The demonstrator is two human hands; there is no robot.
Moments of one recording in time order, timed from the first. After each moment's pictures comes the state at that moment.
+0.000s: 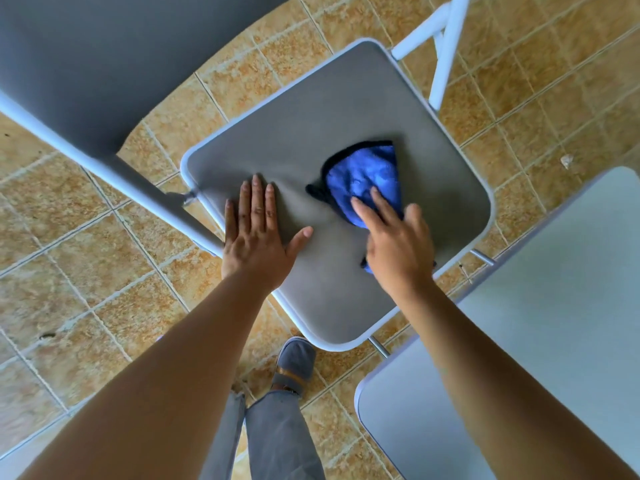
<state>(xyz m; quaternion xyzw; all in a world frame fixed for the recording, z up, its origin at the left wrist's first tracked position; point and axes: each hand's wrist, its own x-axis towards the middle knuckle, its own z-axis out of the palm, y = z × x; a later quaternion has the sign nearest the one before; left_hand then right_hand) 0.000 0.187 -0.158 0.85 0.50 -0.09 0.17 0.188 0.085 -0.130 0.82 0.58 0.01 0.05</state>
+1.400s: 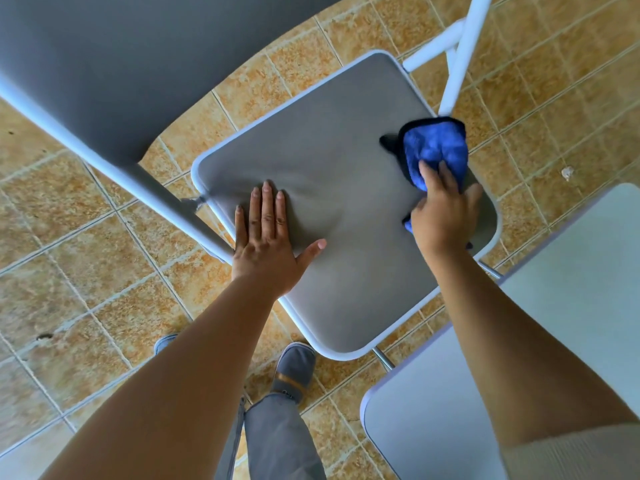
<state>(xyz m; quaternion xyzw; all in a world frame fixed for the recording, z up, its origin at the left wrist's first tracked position) -0.001 0.190 -0.160 0.85 0.49 -0.09 0.18 0.247 0.126 -0.126 0.91 0.40 0.00 0.05</state>
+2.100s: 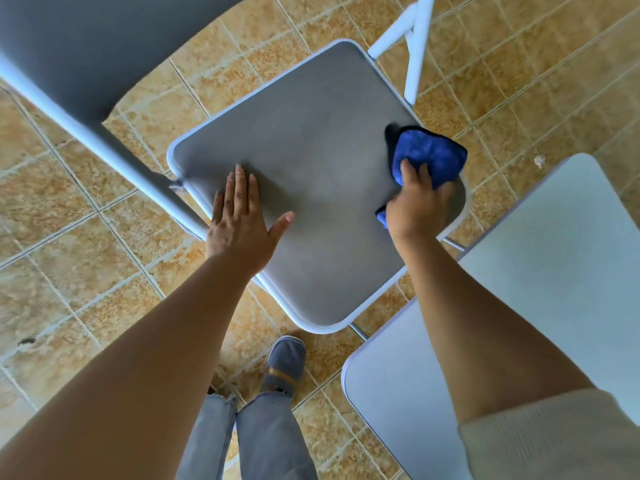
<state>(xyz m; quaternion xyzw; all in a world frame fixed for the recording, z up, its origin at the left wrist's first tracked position) -0.006 0.187 -0.154 0.84 0.49 -0.07 0.21 0.233 0.099 -0.121 0.94 0.33 -0.03 0.01</state>
